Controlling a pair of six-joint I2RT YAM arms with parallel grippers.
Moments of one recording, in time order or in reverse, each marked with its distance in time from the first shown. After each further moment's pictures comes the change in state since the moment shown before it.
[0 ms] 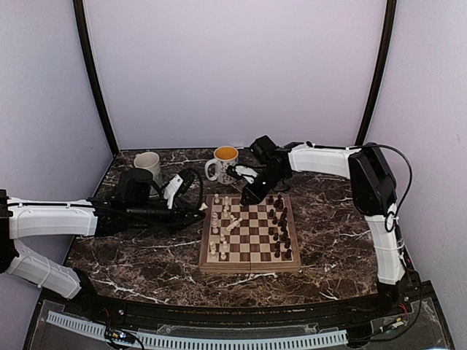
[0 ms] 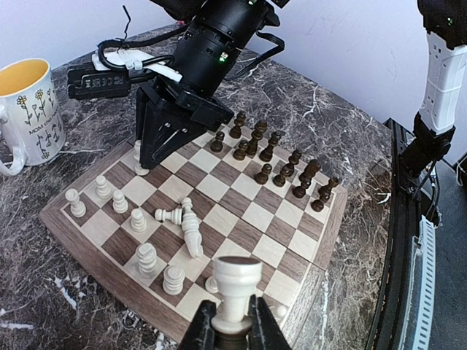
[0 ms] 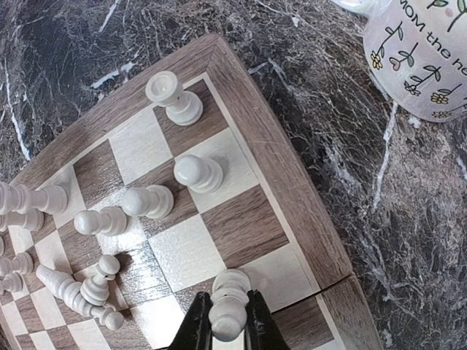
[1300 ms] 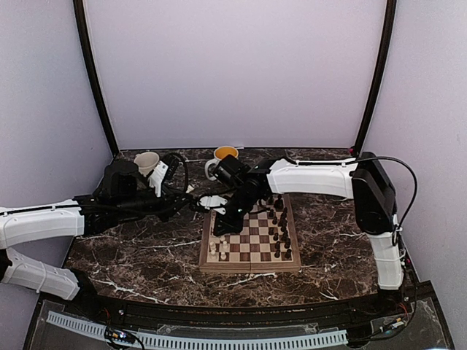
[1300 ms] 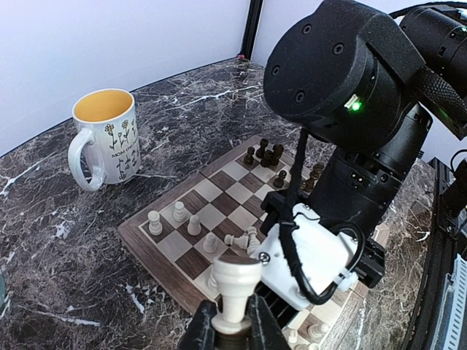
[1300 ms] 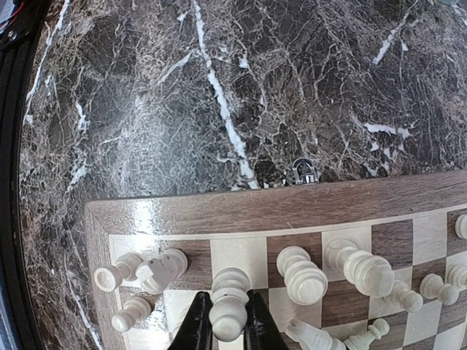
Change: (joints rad) left arm 0.040 -0.116 0.007 -0.035 -0.174 -0.001; right arm 0.298 -0.090 -0.050 -0.057 0.010 -0.129
